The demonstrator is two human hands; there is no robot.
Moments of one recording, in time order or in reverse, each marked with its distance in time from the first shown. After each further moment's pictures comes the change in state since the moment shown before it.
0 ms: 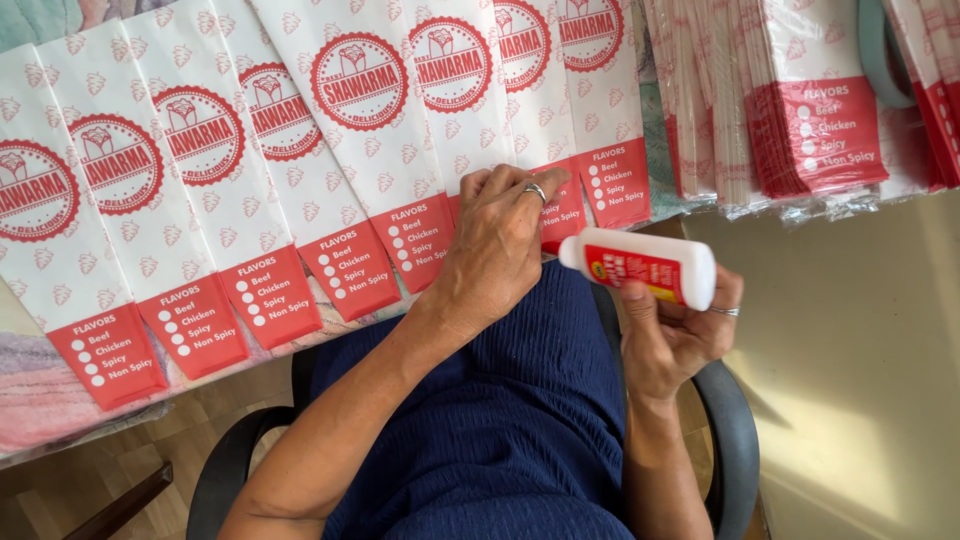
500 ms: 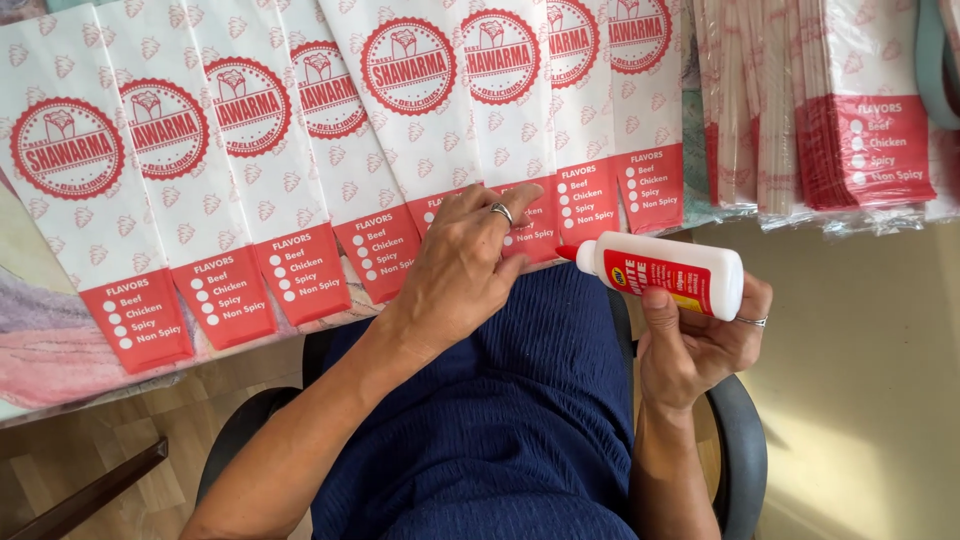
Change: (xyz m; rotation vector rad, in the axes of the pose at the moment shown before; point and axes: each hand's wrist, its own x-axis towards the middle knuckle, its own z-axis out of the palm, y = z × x) left_hand -0.044 -0.018 -0.046 0.048 -0.039 -0.009; right_hand -0.003 -0.010 0.010 0.133 0.002 -0.075
